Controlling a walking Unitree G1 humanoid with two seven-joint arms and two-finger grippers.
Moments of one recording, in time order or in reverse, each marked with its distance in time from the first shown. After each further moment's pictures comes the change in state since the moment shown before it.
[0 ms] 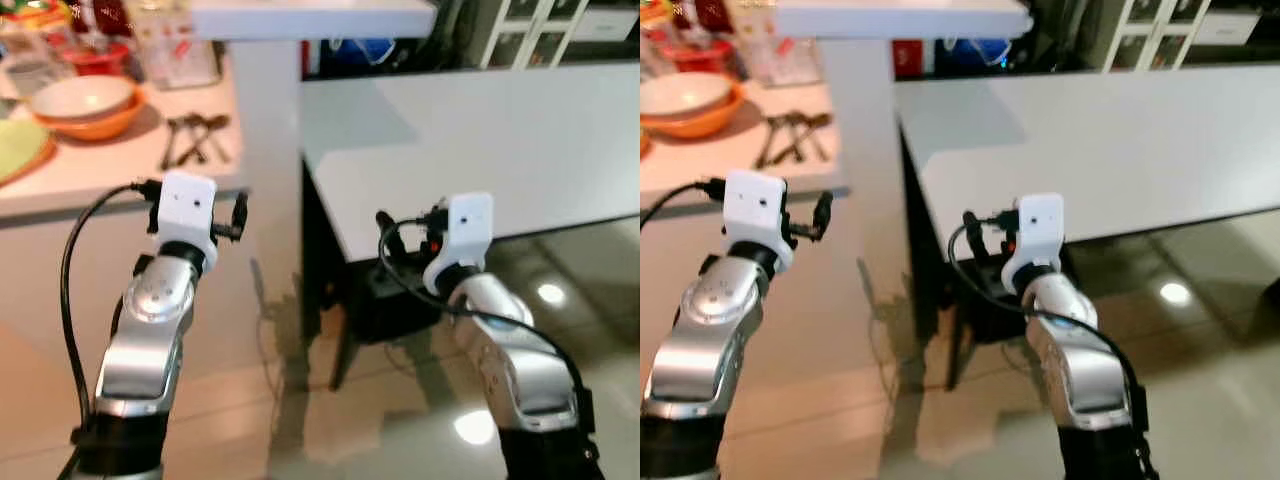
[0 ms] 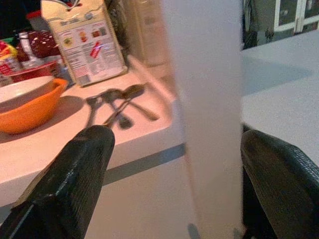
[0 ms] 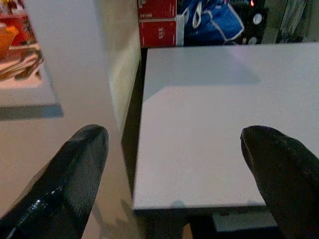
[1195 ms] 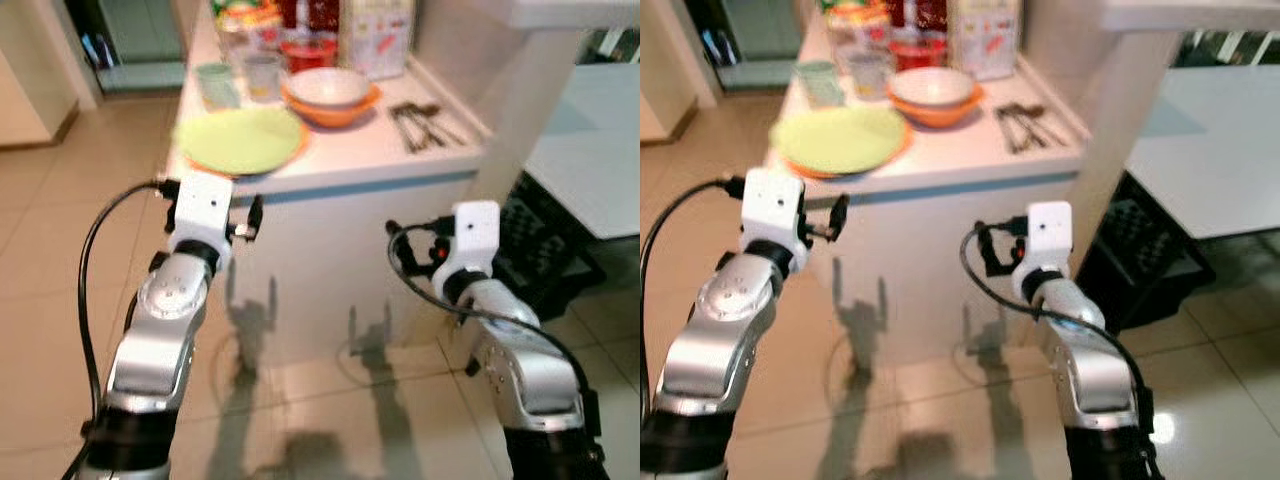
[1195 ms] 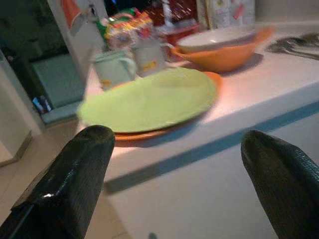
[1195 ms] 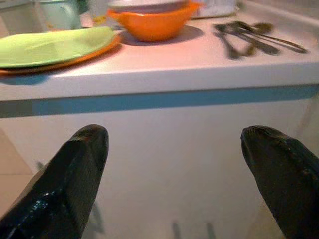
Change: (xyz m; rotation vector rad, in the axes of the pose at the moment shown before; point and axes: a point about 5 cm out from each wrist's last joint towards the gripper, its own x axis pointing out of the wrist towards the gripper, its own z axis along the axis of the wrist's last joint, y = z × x) left arm 0.005 -0.007 0.008 0.013 -0.024 -0.043; right arm 0.000 -0.006 -0.010 0.033 0.052 -0.021
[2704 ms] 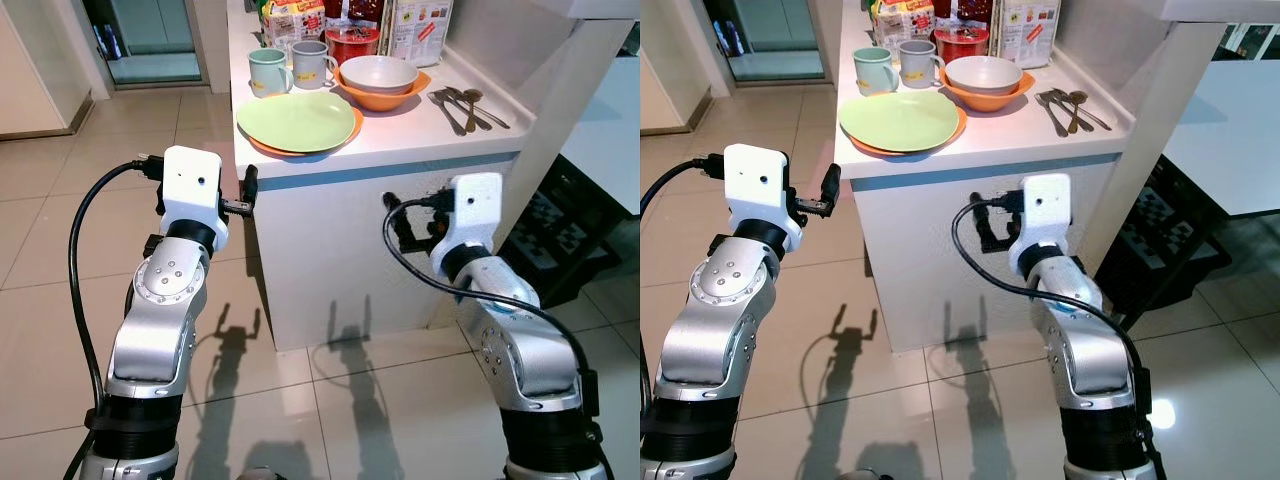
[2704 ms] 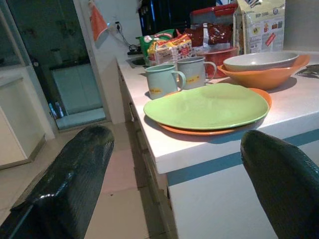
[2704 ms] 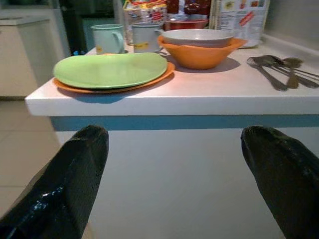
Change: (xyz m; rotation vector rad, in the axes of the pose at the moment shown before) left arm 0.004 0.006 0.016 -0.063 -0.077 0.067; right arm 0.007 0.002 0.029 -0.060 -0.099 -0.018
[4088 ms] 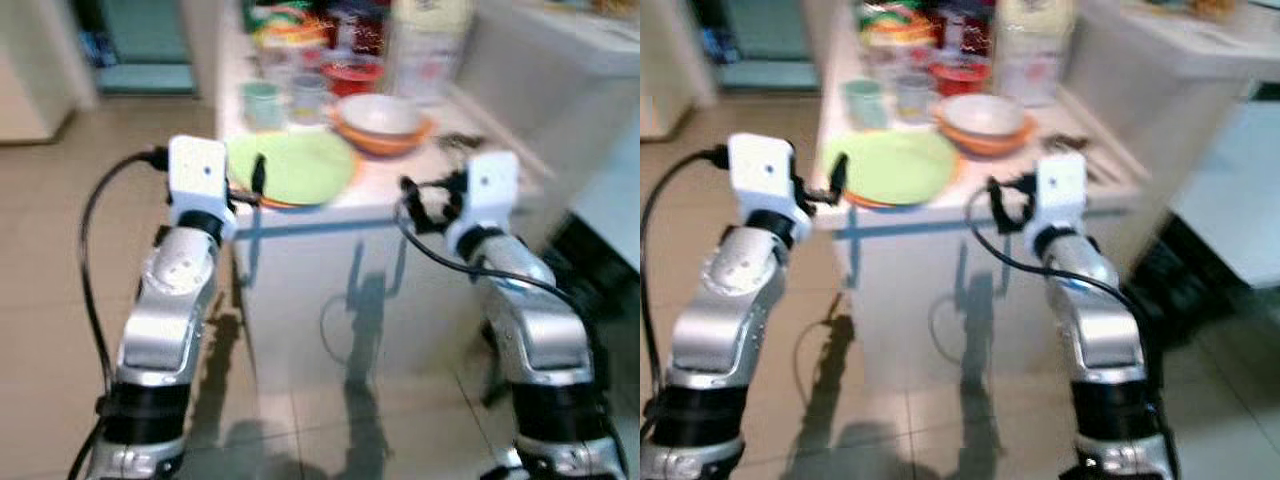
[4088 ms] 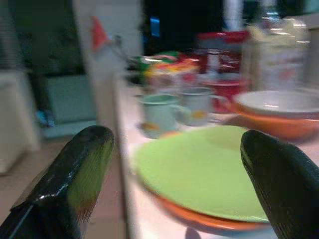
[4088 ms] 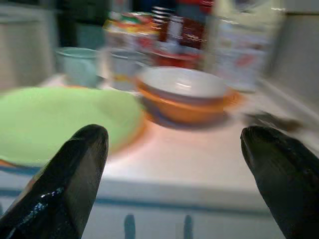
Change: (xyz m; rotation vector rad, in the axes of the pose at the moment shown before) left arm 0.008 0.001 0.006 -0.028 -0.035 0.019; right arm 0.016 -0.003 0.011 -0.049 -0.022 0.042
